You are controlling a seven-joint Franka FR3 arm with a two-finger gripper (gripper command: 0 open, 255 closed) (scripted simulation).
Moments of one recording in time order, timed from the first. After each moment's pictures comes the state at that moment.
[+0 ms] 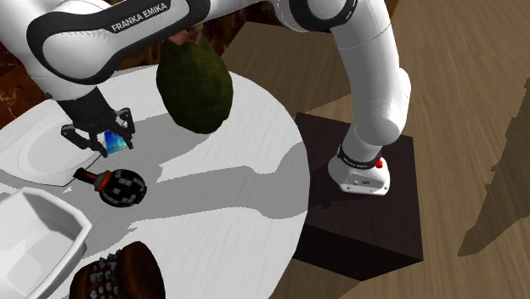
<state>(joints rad) -0.14 0.61 0.76 -1.35 -0.27 1.80 1.36</state>
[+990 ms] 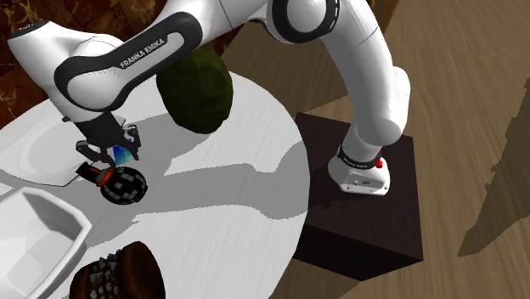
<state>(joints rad) -0.11 0.72 0.72 -1.35 -0.32 1.90 1.36</state>
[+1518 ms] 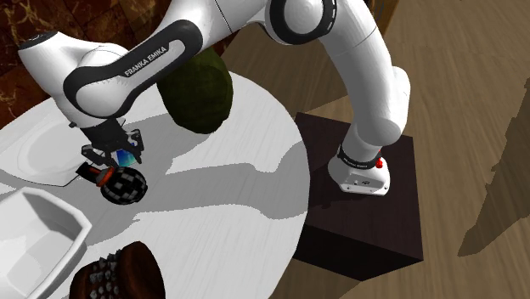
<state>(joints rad) -0.12 0.74 0.71 -1.38 -0.33 1.94 1.36</state>
